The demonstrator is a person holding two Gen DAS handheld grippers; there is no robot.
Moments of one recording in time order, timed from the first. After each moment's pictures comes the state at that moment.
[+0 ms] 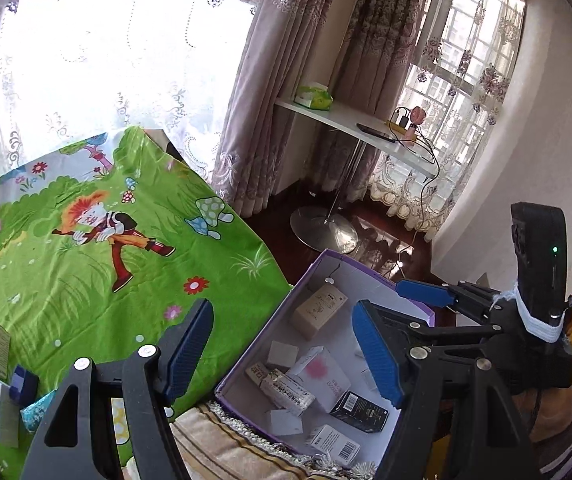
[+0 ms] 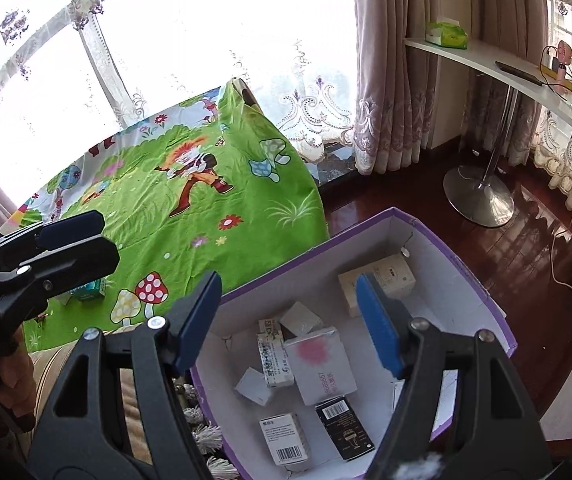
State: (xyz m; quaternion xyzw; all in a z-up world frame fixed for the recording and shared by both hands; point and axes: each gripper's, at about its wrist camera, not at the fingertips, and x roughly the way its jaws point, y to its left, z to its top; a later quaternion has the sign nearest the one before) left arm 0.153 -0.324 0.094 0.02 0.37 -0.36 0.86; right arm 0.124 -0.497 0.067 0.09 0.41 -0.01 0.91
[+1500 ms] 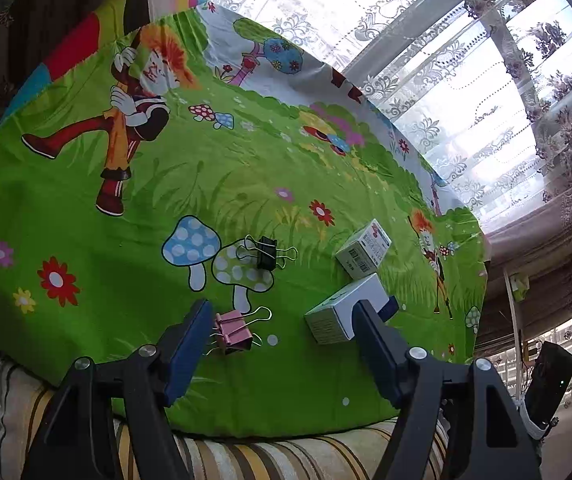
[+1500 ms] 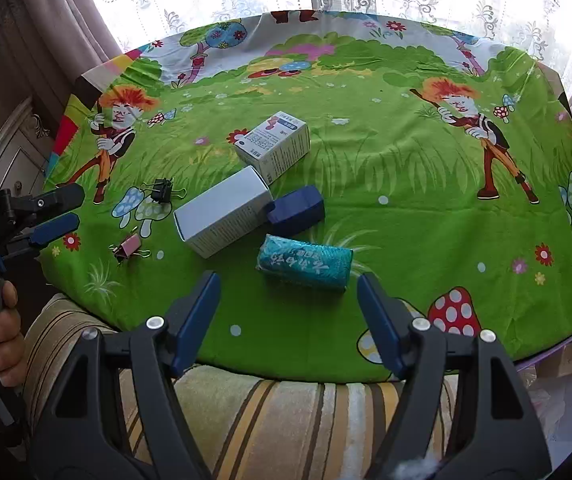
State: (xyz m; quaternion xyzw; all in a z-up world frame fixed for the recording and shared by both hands) left arm 0.146 0.082 -0.009 -0.34 0.44 0.04 0.83; right arm 0.211 -0.187 -0.005 -0.04 0.52 0.21 0.83
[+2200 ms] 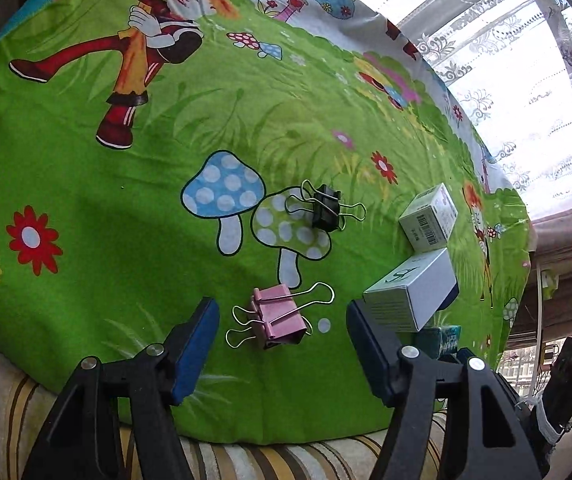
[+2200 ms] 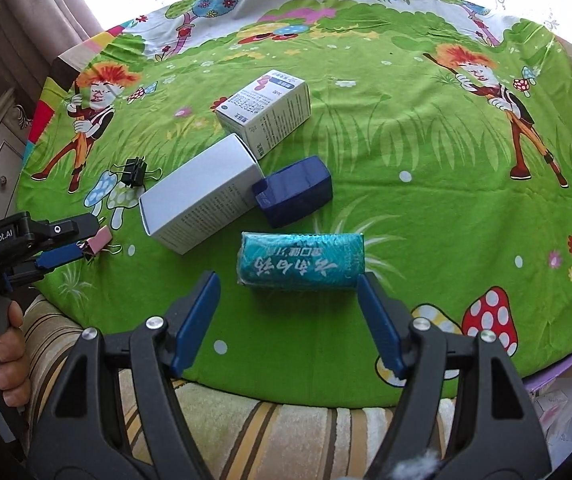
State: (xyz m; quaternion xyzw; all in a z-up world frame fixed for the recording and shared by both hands) left arm 0.166 0.079 -0.061 -0.33 0.52 0.07 0.78; right arm 0.231 -0.173 -0.043 -0.04 0.55 0.20 0.81
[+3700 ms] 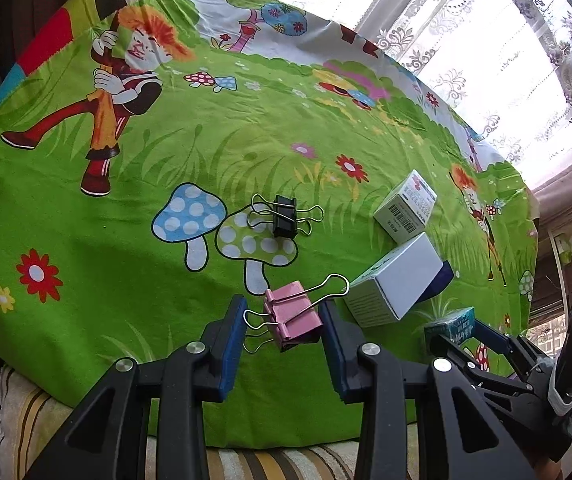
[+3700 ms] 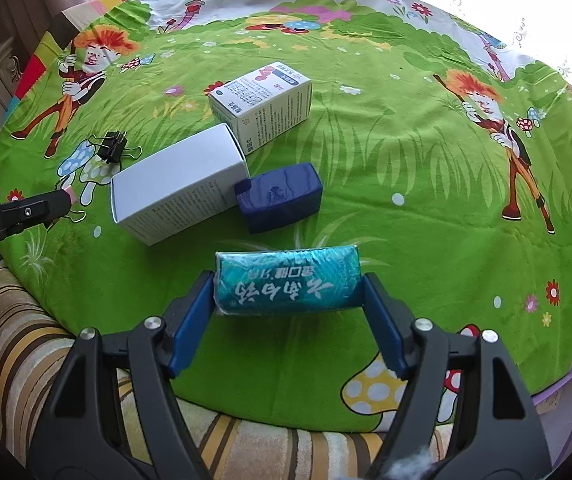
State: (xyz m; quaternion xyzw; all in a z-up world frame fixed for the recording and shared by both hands) left arm 0.165 0.047 -0.032 -0.24 0.49 0.07 0.83; right arm 0.236 -0.169 -0.048 -0.13 0.53 0.20 0.82
